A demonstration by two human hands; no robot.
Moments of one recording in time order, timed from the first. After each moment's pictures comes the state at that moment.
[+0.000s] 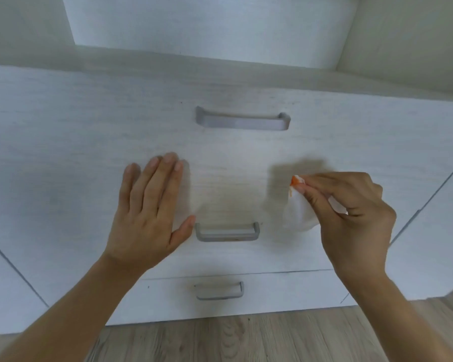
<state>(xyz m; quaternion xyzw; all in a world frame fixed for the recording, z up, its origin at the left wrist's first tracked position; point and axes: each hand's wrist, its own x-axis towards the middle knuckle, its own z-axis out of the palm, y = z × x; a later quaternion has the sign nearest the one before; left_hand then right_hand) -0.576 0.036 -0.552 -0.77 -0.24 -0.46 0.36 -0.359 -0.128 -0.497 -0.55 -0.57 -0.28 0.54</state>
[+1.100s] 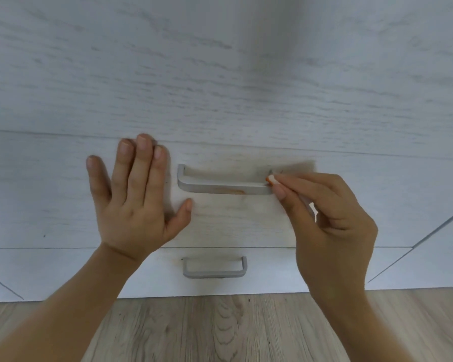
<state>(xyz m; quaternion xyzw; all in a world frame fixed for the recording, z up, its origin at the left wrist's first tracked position) -0.544 0.066 -0.670 -0.69 -0.28 -0.53 0.41 -0.377 -0.097 -0.608 -0.54 -0.54 -0.09 0.63</state>
